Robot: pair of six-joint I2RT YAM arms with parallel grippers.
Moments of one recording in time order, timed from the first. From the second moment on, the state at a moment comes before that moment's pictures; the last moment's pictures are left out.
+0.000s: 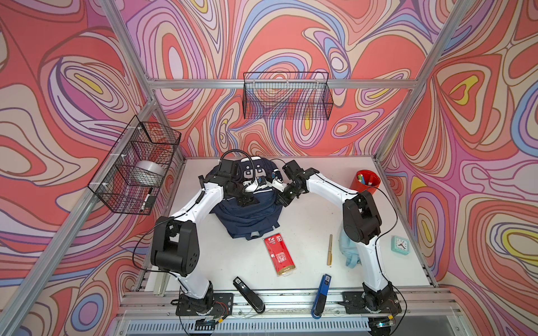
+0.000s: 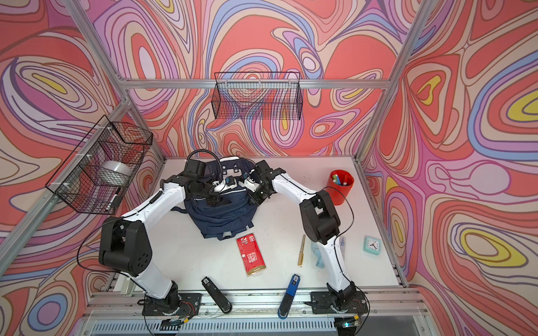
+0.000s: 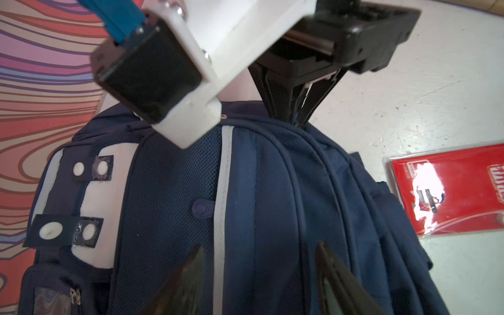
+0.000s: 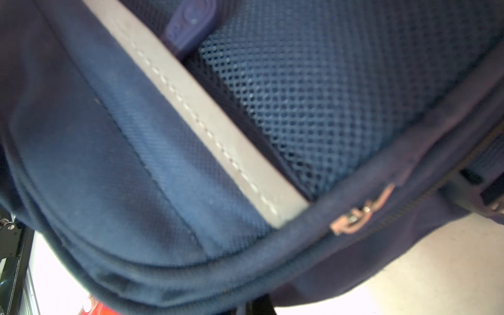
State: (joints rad) left arm -0.23 1.69 1.31 -0.64 0.49 1.00; right arm 0.55 2.21 1.85 -0.81 -0.47 -0.30
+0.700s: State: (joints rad) left arm -0.25 1.98 1.76 -1.03 0.51 0.85; right arm 0.54 2.18 1.80 -0.72 -0.39 -0.27
